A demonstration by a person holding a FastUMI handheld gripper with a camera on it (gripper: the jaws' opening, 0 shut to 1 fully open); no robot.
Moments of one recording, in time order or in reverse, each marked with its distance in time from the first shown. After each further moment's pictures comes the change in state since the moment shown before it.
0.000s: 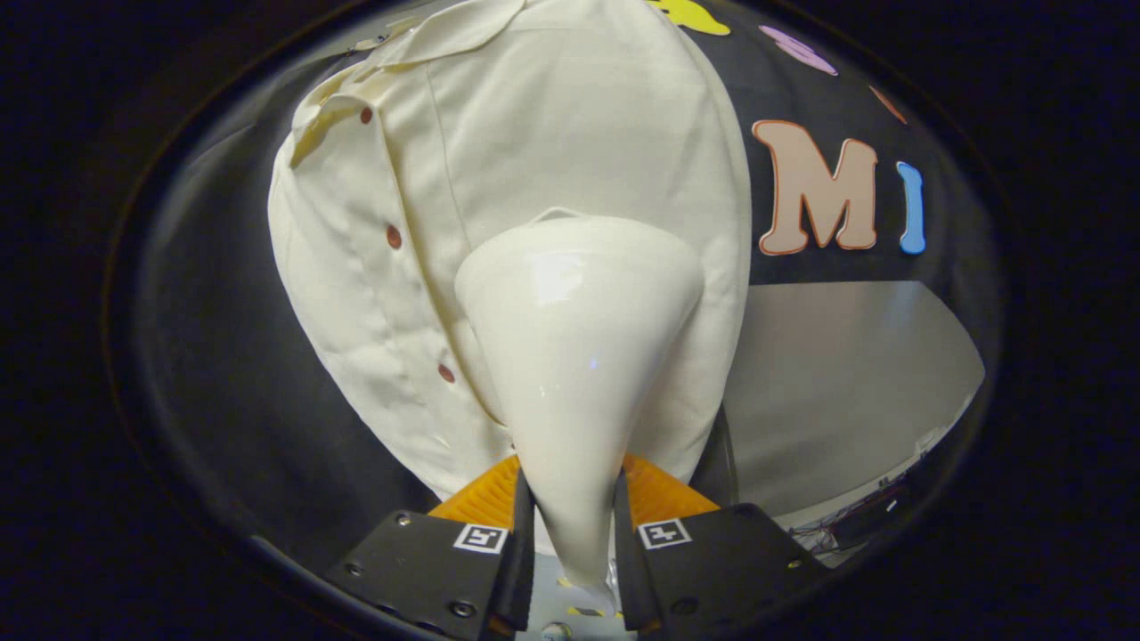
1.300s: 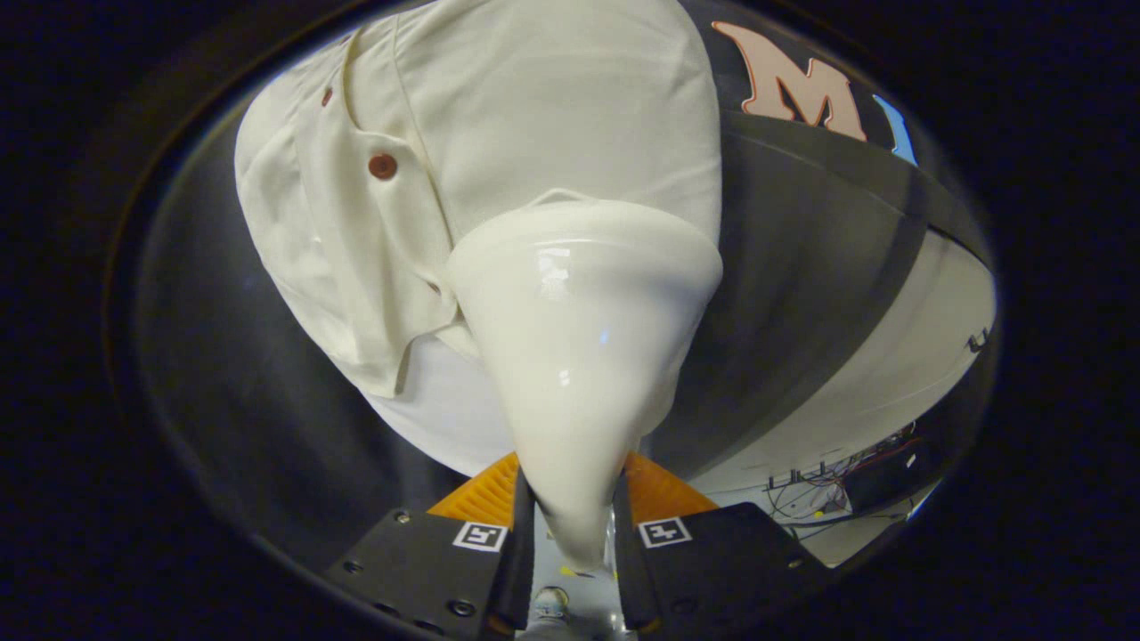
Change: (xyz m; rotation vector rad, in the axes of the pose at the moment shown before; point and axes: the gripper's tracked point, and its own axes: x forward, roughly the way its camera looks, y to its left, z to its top) arm 0.090 -0.039 -0.145 0.026 0.208 -0.062
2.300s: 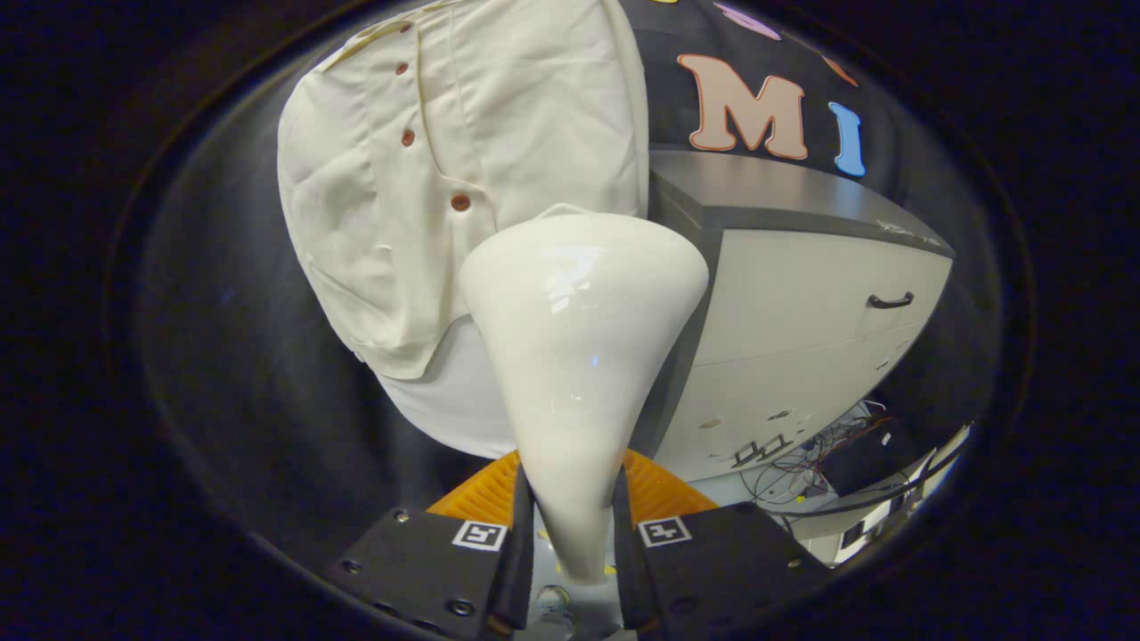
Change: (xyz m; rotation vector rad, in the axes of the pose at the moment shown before) arm -0.100 0.012 -0.032 0.091 -0.129 -0.107
